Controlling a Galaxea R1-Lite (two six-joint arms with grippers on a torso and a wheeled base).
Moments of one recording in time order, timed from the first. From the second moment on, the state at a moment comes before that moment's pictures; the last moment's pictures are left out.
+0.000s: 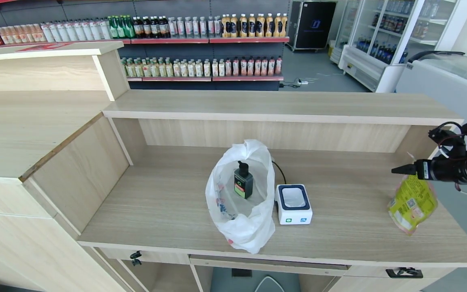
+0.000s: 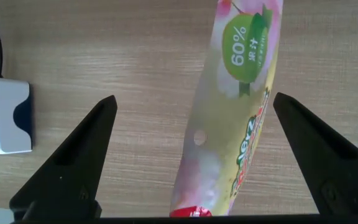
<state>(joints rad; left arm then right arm) -0.01 0.00 0.00 0.00 -0.05 0.00 -0.39 2.07 -1.33 -0.04 0.37 -0.22</state>
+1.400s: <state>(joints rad) -0.01 0.00 0.00 0.00 -0.05 0.00 -0.37 2.05 -1.13 -0.25 0.65 -0.25</state>
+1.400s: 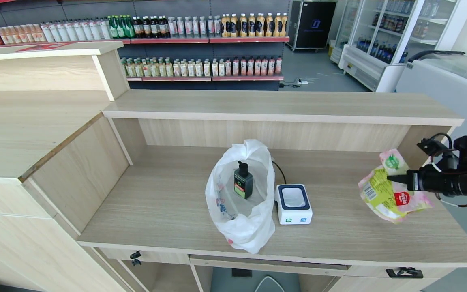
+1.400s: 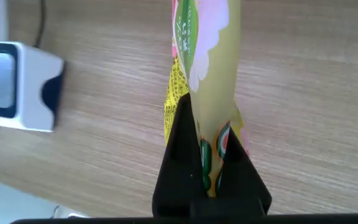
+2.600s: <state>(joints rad) -0.01 0.00 0.00 0.00 -0.05 0.00 -0.29 1.16 -0.97 -0.04 1.53 0.08</state>
